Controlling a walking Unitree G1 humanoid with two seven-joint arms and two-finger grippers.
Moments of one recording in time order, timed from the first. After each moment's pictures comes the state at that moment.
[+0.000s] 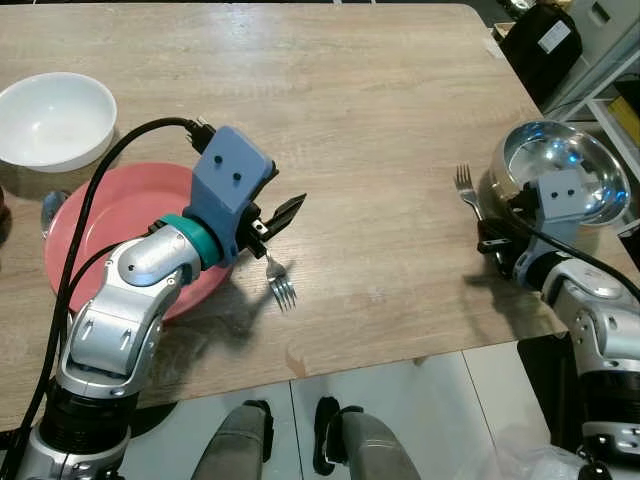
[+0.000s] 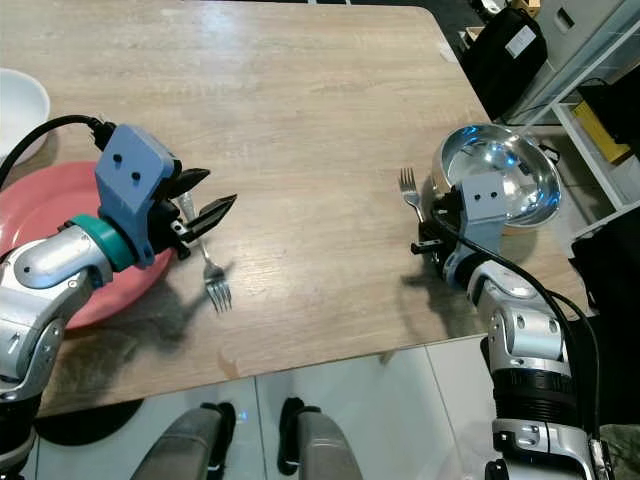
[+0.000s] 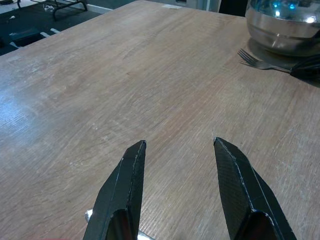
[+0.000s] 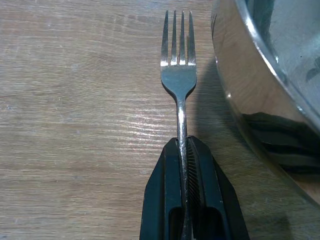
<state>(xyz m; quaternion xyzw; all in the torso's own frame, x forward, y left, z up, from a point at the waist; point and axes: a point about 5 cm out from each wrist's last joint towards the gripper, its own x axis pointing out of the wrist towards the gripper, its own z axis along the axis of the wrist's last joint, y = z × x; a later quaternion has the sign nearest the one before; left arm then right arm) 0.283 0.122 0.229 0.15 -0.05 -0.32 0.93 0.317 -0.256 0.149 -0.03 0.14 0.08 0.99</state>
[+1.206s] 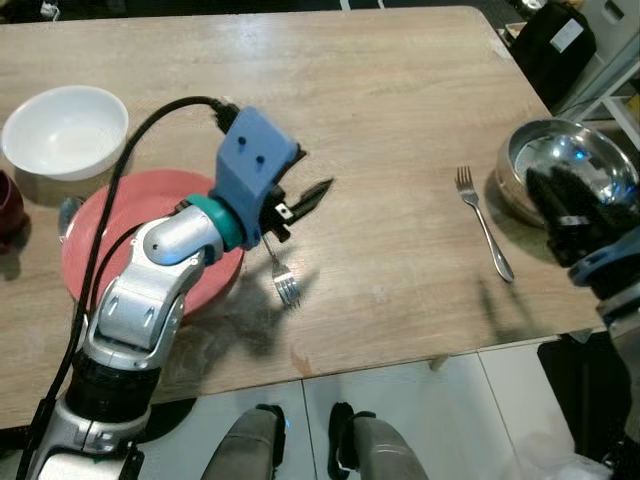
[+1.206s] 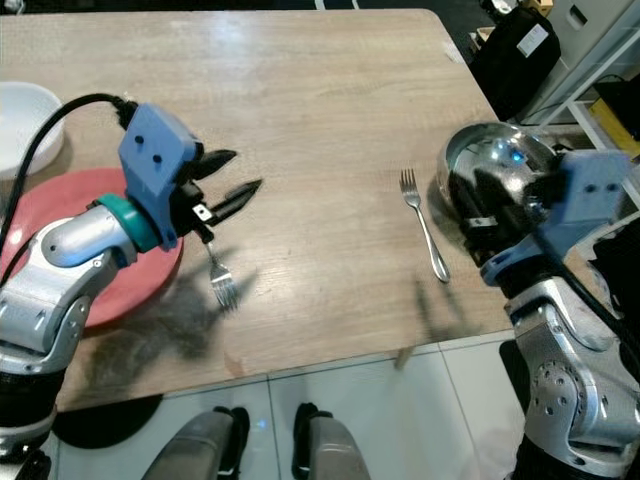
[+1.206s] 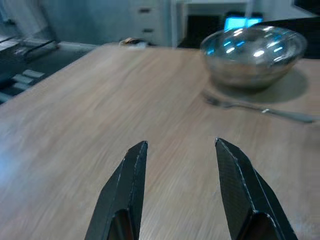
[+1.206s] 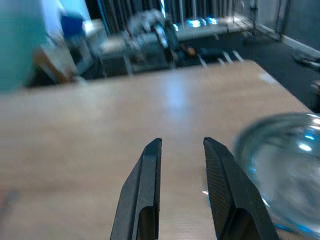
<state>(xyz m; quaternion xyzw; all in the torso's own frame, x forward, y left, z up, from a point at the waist) 0.300 0.088 0.250 0.14 -0.10 -0.41 0.89 0.240 -0.224 0.241 0.10 -0.14 0.08 0.98</state>
